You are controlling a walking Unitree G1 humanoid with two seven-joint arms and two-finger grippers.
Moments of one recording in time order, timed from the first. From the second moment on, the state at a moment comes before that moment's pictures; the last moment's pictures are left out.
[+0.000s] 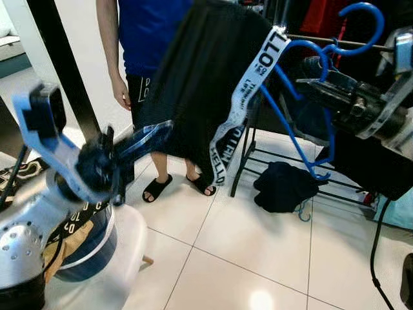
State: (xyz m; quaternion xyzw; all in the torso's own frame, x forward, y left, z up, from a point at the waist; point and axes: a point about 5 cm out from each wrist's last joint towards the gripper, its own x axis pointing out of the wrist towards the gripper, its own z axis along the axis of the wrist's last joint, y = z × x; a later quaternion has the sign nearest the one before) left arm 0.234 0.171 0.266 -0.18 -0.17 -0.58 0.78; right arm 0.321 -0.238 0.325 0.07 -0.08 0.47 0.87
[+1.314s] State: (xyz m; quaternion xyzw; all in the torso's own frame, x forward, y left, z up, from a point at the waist) left arm 0.253 0.229 0.214 -0.10 -0.04 -0.46 0.88; right arm 0.296 -0.241 0.330 0.01 -0.04 0.59 0.81
